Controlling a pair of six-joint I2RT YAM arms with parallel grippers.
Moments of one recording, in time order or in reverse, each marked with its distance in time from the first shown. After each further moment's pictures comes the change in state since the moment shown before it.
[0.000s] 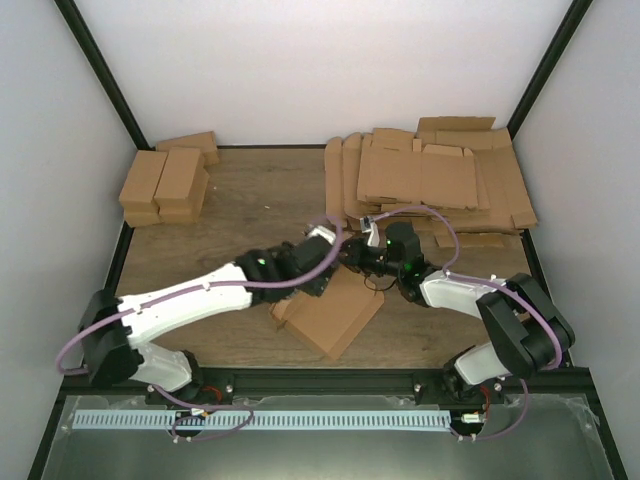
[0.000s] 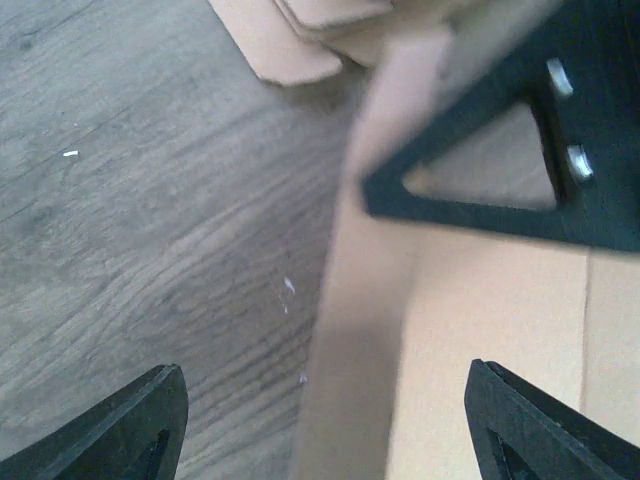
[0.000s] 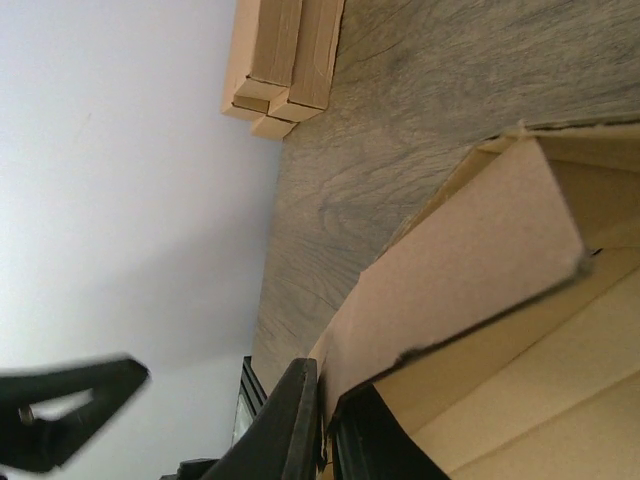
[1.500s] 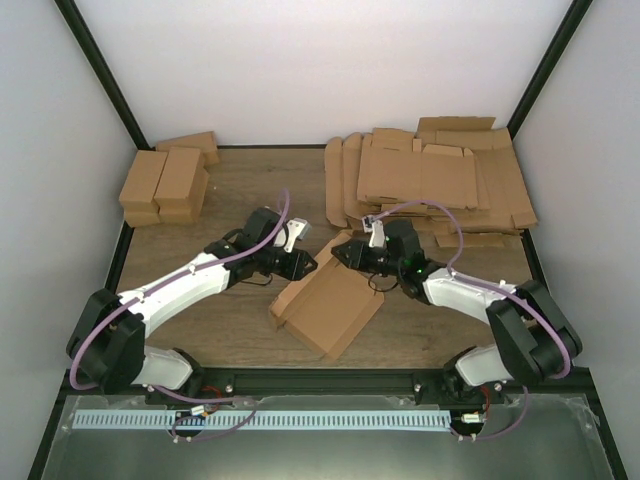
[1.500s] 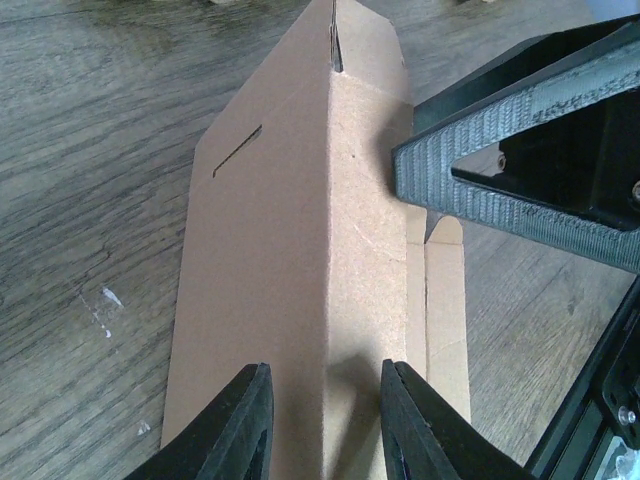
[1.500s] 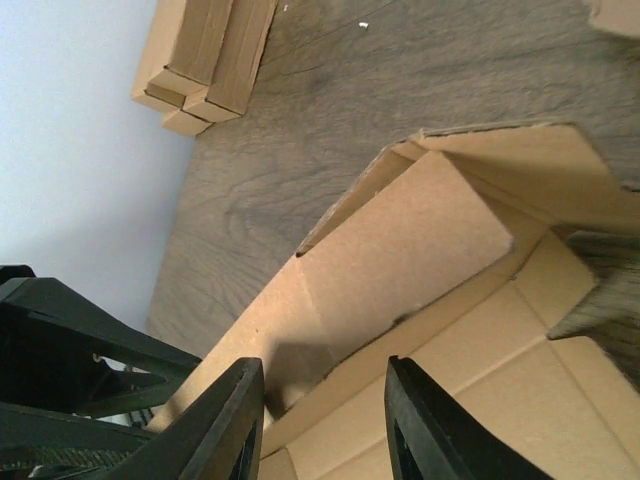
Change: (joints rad) left arm 0.465 -0.080 -0.296 0.430 0.880 0.045; right arm -0.001 -0.037 0.042 -0.216 0.104 -0.258
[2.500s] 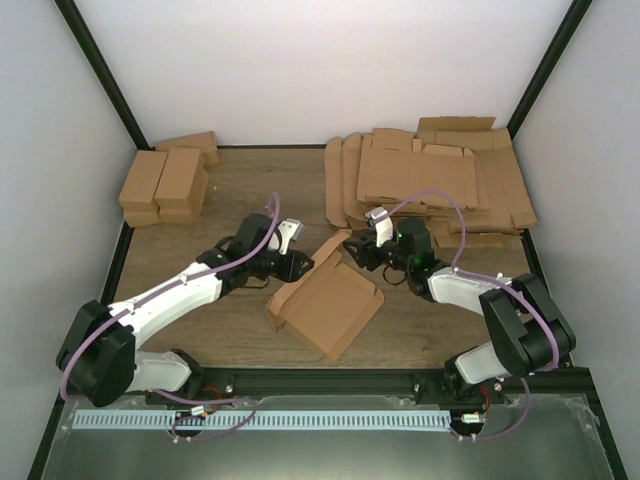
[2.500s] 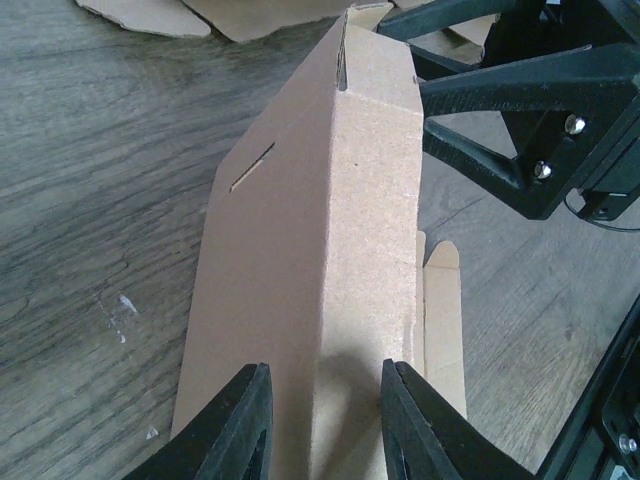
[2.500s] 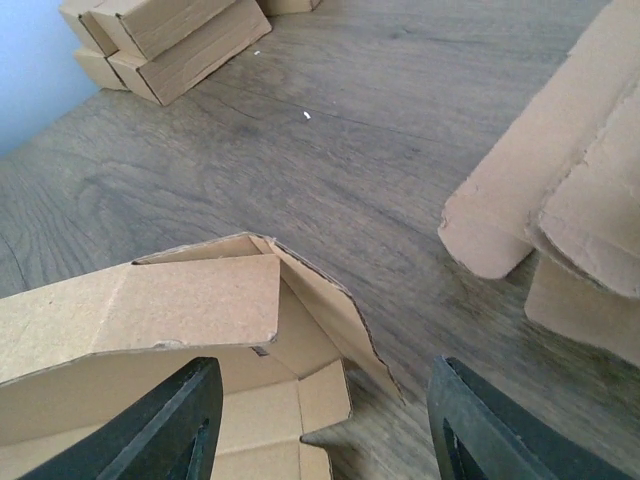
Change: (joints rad) left arm 0.000 -0.075 -0.081 0.087 -0.030 -0.046; right arm -0.117 0.025 -0.043 0.105 0.070 -0.687
